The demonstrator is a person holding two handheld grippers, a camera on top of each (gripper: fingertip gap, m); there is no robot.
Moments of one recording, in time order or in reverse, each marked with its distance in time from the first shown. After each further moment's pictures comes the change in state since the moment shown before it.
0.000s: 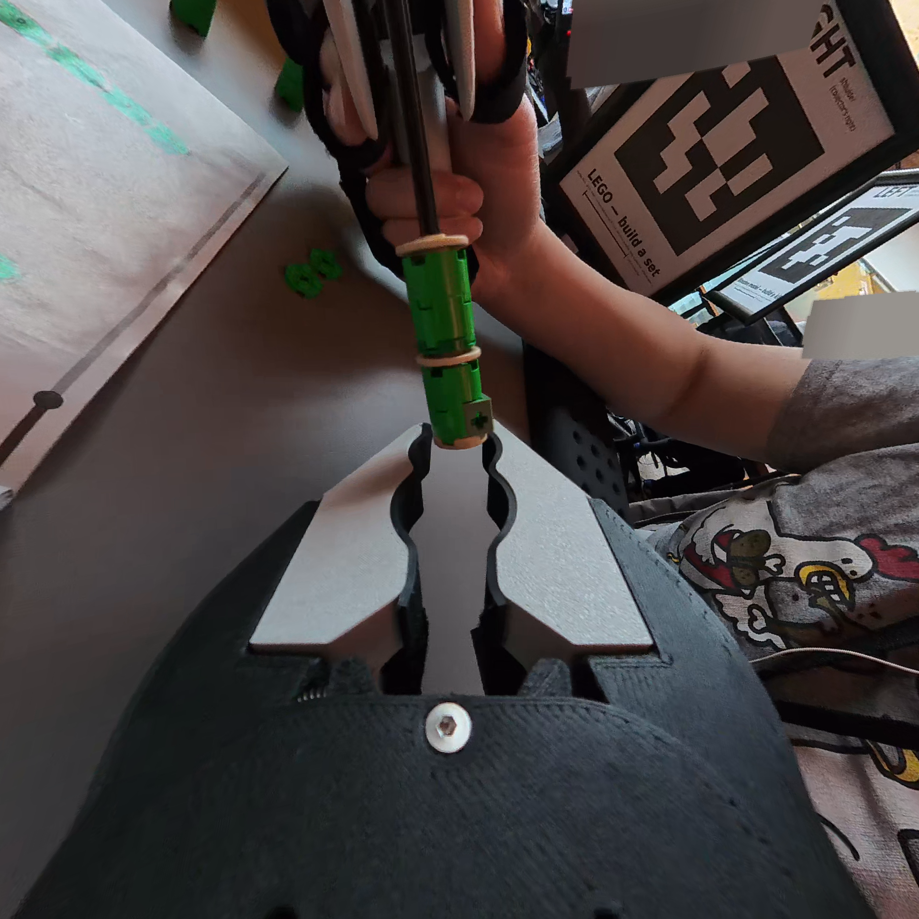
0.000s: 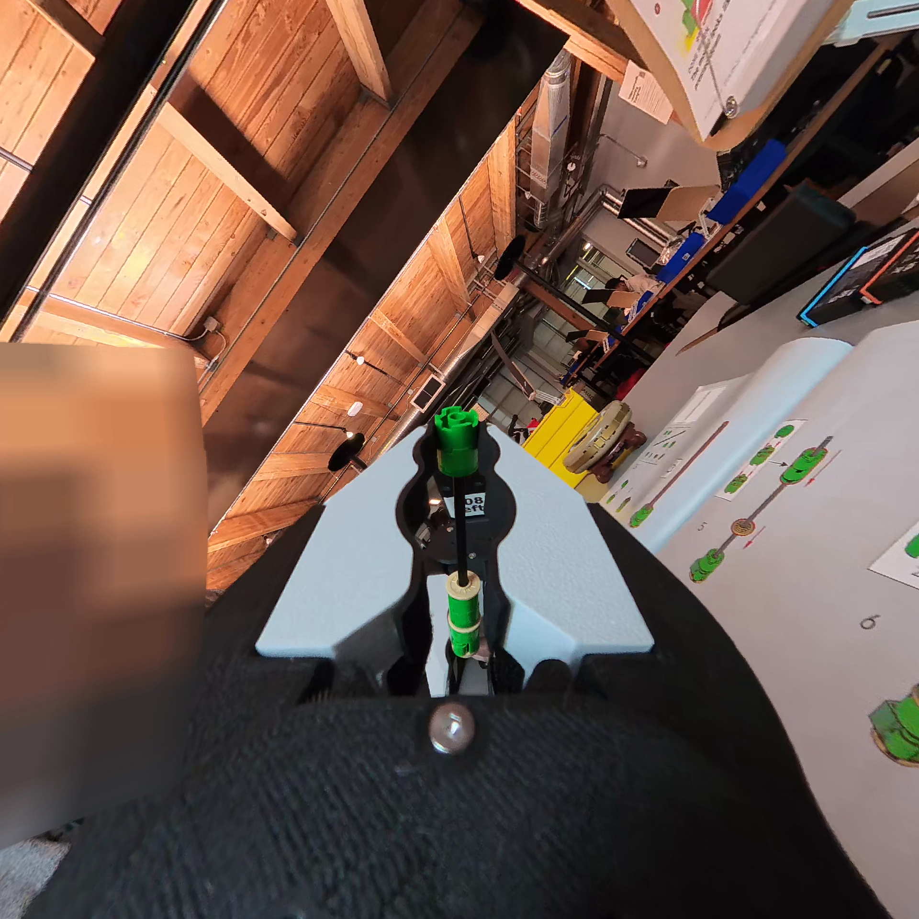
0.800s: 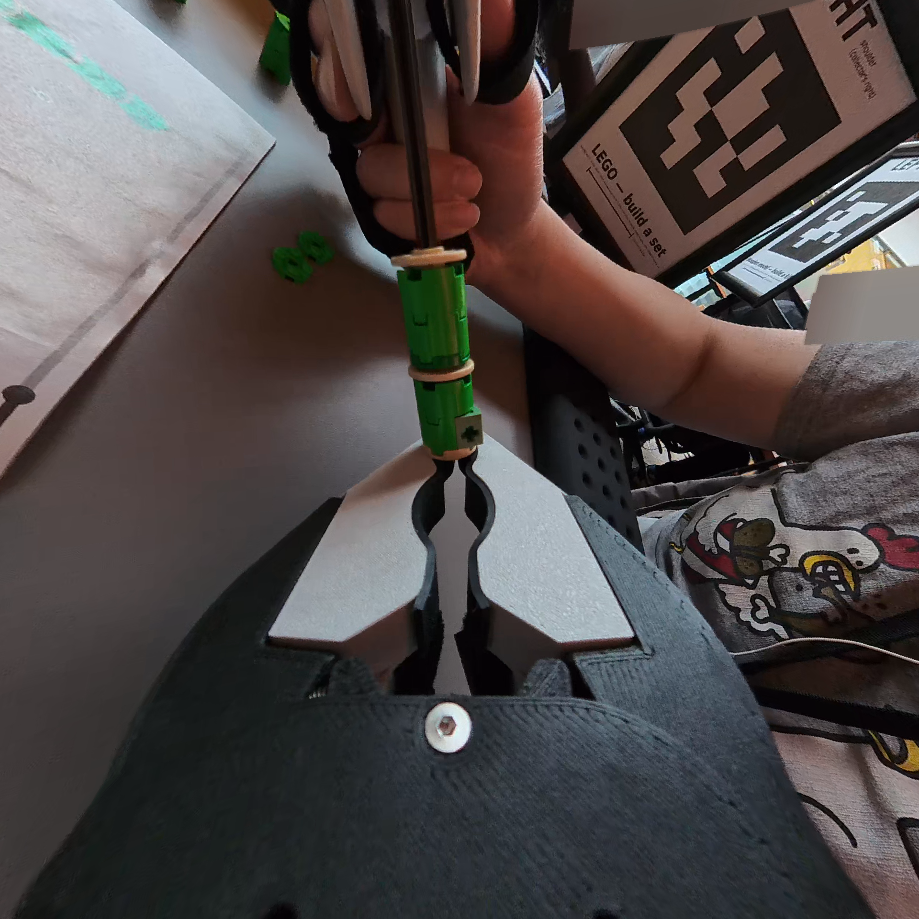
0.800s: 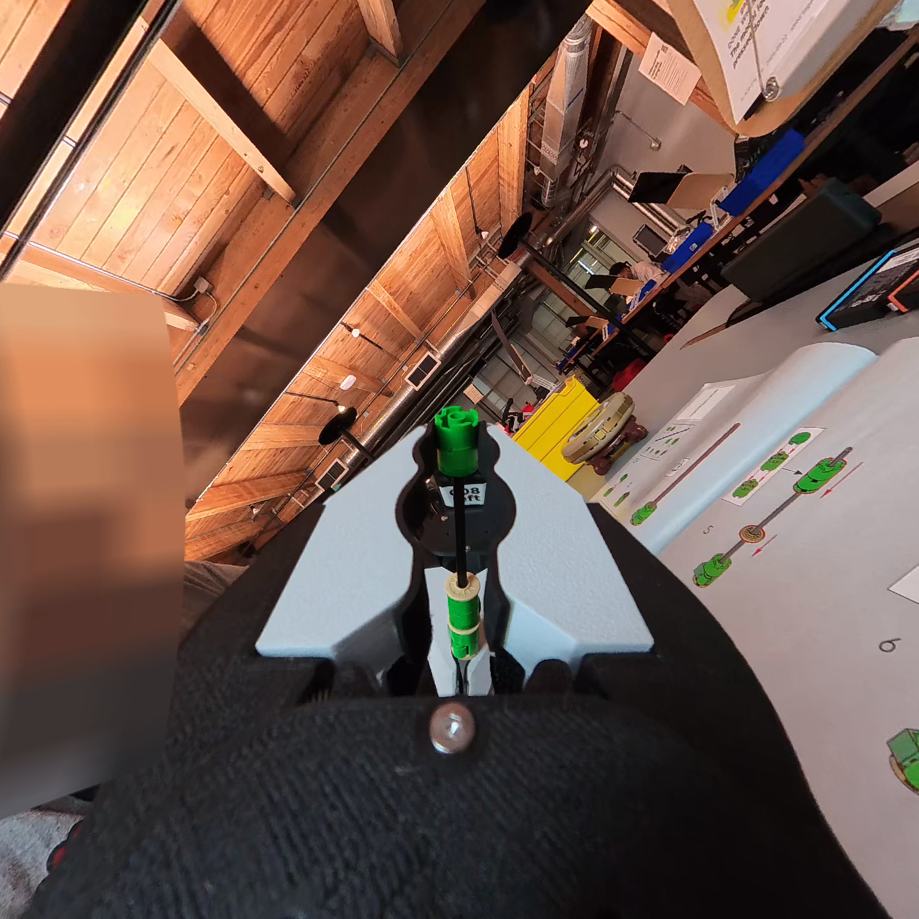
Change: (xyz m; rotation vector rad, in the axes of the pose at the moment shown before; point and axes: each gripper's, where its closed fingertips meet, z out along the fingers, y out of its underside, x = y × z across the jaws) left arm 0.001 0.006 0.003 -0.038 -0.003 0.008; right arm -0.005 0.008 0.005 -0.051 -0.010 -0.059
